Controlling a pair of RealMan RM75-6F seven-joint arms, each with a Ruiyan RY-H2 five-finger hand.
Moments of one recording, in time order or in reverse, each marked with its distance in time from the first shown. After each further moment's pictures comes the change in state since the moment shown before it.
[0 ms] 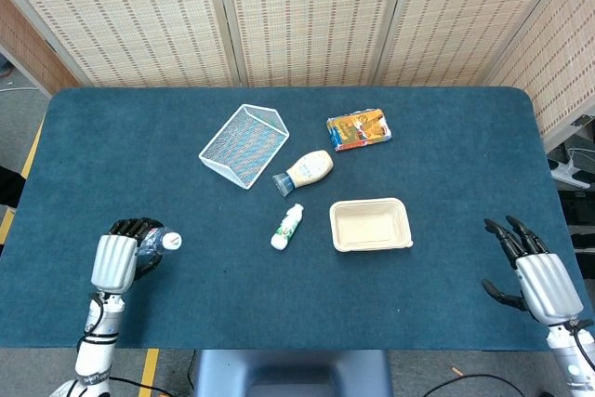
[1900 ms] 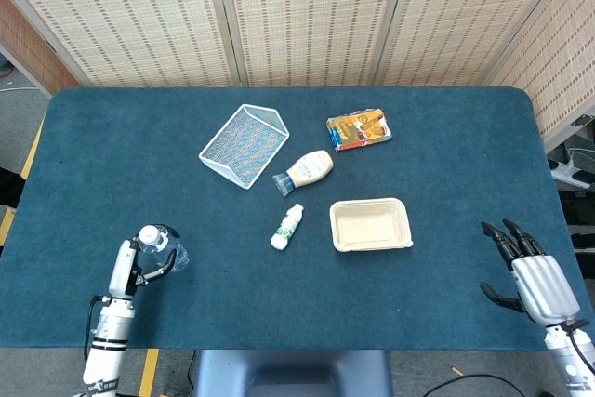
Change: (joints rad) left arm 0.001 0.067 0.037 -0.265 -0.146 -0.093 -0.751; right arm 0.005 0.009 -0.009 -0.019 0.016 -0.035 -0.030
